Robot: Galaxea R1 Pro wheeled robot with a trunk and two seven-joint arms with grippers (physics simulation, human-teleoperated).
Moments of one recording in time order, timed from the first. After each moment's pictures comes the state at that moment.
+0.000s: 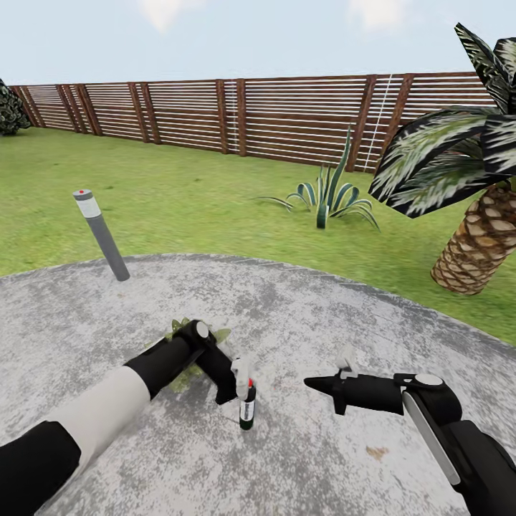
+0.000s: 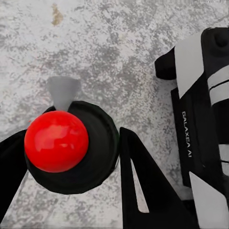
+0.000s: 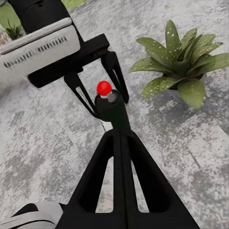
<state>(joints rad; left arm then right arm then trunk) -0.98 0.05 -0.77 -0.73 -0.27 0.28 -1.34 -0.38 -0.28 0.13 -1.51 -0.22 0.68 1.00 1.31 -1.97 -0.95</state>
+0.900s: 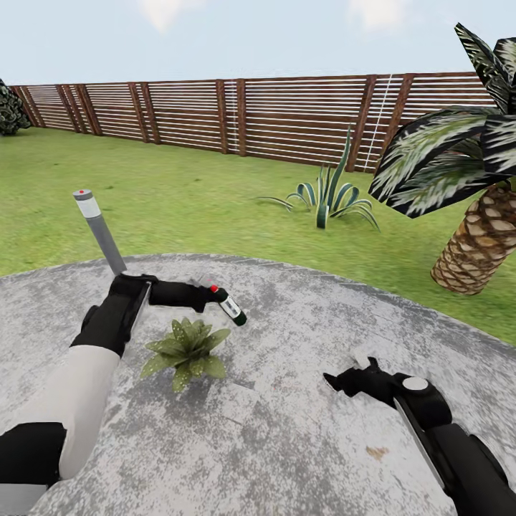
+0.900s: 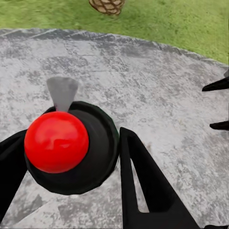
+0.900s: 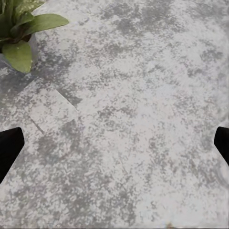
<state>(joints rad) -1.03 0.07 -0.01 -0.93 -0.28 0.61 -1.24 -0.37 -0.23 0.12 -1.50 0.10 0.68 0.45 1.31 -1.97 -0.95</state>
